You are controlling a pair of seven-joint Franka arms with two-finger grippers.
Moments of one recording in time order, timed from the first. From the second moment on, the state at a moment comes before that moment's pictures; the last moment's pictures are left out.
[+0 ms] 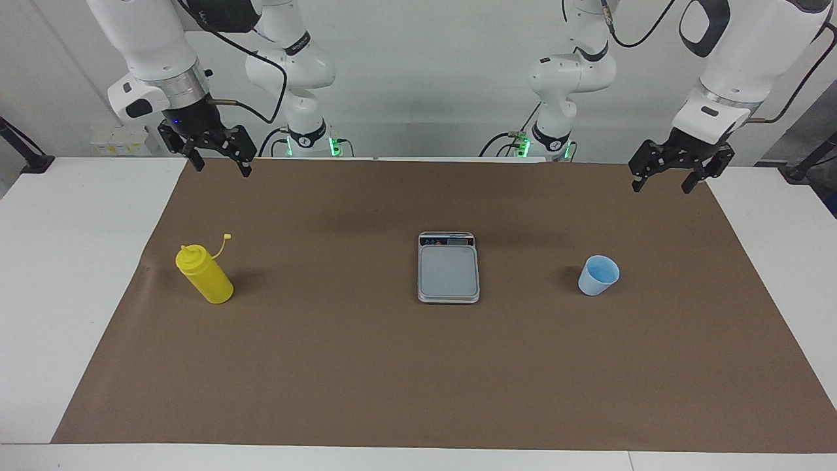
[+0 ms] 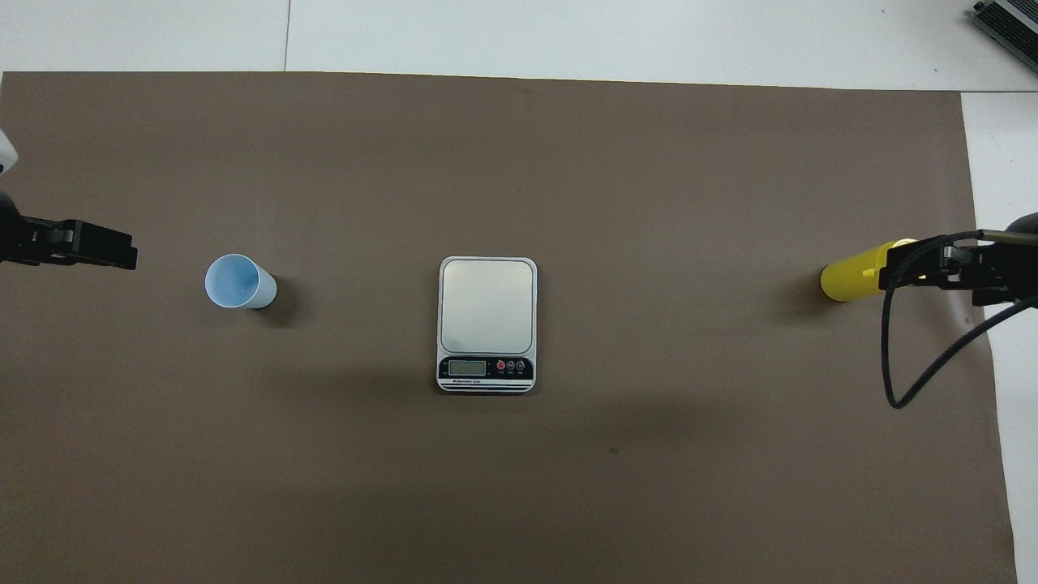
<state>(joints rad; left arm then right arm) 0.06 -0.03 -0.13 -1.62 -0.01 1.63 0.03 0.00 -0.06 -0.01 -1.64 0.01 1.57 0.17</state>
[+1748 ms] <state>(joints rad) 0.10 -0.03 -0.13 -2.17 -0.01 2.25 -0.20 0.01 -0.06 0.00 -1.64 0.01 1.57 0.17</state>
